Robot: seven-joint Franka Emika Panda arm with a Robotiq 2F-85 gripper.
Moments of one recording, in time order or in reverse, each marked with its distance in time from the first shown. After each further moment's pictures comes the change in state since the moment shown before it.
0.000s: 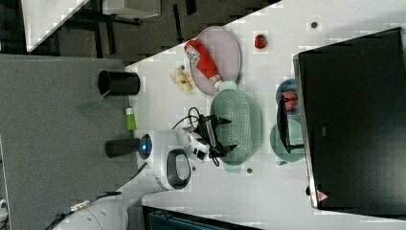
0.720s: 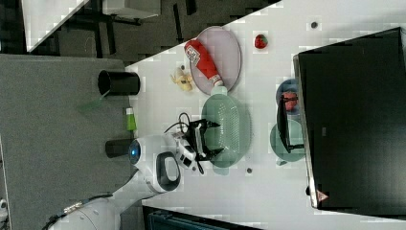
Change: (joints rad) arm 0.085 -0.010 0.052 -0.012 0.019 0.009 0.260
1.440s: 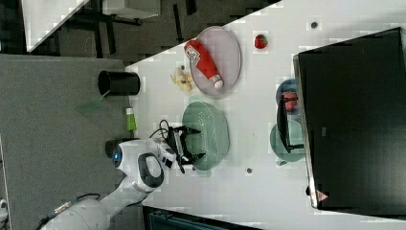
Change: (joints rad) arm 0.126 0.032 0.062 0.074 -0.034 -0.062 0.085
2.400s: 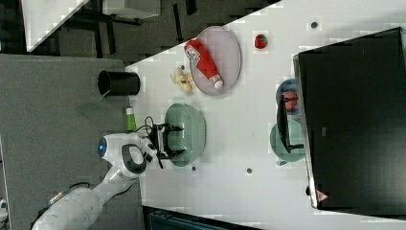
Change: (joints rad) arm 0.167 0.170 0.020 0.295 0.075 -0.115 0.217
